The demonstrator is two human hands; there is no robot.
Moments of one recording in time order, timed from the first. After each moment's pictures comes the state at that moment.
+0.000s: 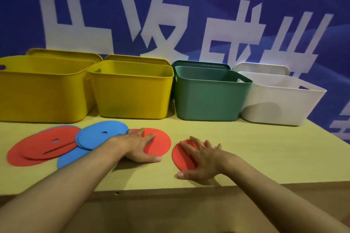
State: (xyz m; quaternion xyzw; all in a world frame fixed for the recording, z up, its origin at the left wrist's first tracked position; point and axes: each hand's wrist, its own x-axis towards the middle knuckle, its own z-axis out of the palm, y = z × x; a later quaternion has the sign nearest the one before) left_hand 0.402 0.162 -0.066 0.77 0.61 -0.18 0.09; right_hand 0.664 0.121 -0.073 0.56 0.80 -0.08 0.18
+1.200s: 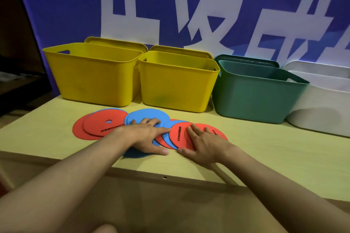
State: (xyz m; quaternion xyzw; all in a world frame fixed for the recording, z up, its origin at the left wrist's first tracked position) left_hand 0.295 0.130 -0.072 0.79 0.60 -0.13 0.07; right_hand 0.542 0.148 -0.087 0.52 0.85 -0.02 0.12
